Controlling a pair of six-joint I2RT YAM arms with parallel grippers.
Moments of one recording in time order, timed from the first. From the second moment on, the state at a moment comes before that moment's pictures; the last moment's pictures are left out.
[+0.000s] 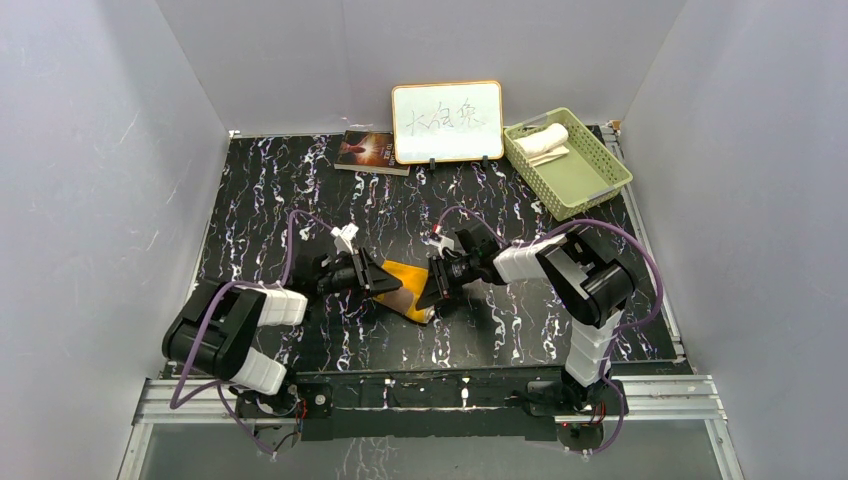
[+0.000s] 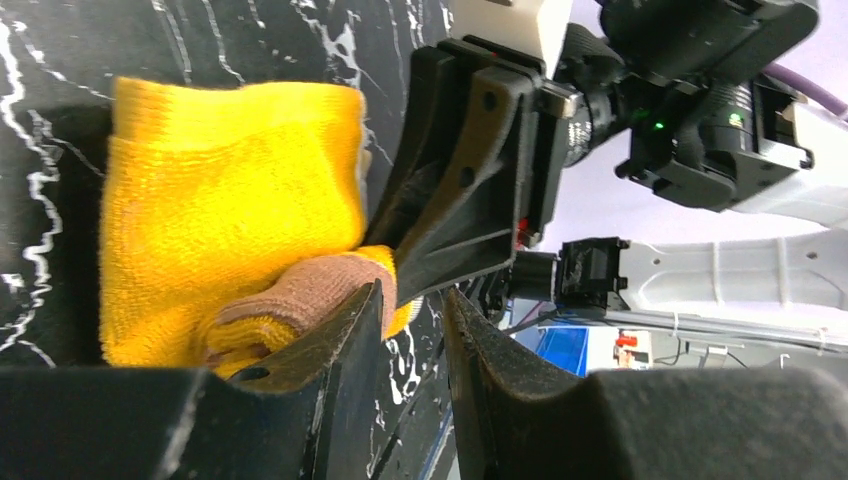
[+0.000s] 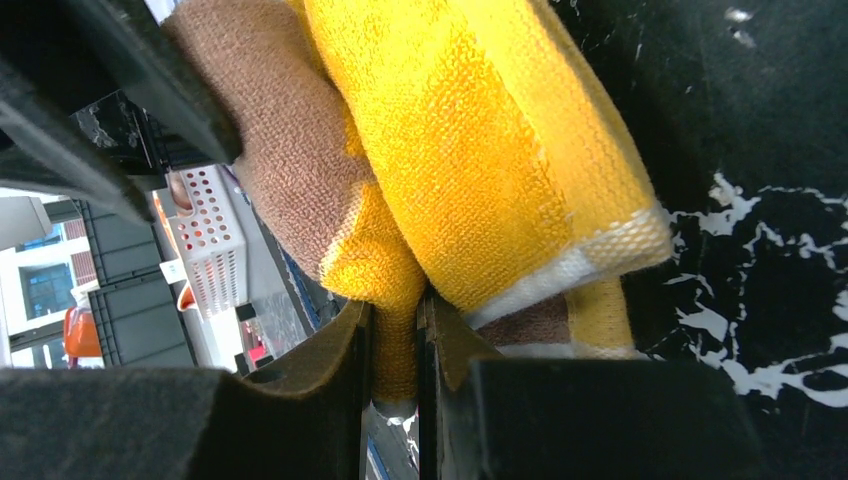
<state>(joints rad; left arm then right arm) -0.35 1.47 0.33 0.71 0.78 -0.94 0.59 1.86 0.82 0.15 -0.86 0.56</state>
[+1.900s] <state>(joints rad) -0.35 1.56 0.45 0.47 0.54 -0.66 1.05 1.61 0.76 0.20 0.03 -0.55</state>
